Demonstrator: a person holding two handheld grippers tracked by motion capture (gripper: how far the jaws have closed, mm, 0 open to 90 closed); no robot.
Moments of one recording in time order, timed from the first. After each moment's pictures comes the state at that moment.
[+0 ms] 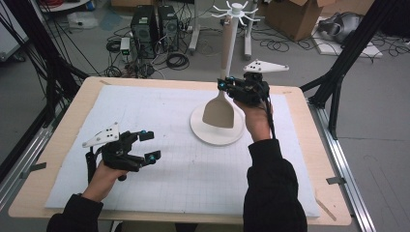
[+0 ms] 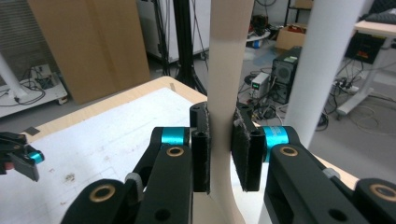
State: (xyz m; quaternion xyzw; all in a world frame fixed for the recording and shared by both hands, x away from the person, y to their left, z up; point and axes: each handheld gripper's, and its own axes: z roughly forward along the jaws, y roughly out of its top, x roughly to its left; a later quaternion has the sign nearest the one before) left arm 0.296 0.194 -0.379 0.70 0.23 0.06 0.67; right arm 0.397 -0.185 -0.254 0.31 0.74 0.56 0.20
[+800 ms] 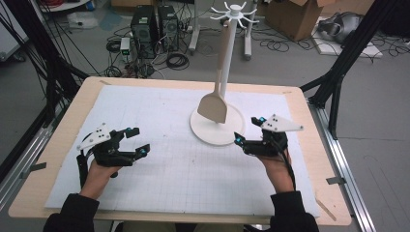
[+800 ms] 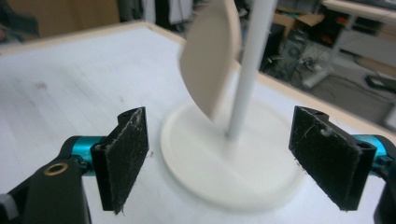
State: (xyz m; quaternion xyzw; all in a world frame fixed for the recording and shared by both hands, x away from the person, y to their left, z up) left arm 0.306 0.227 -0.406 0.70 0.28 0.15 0.64; right arm 0.313 -0.244 -0.354 0.33 0.76 0.50 0.26
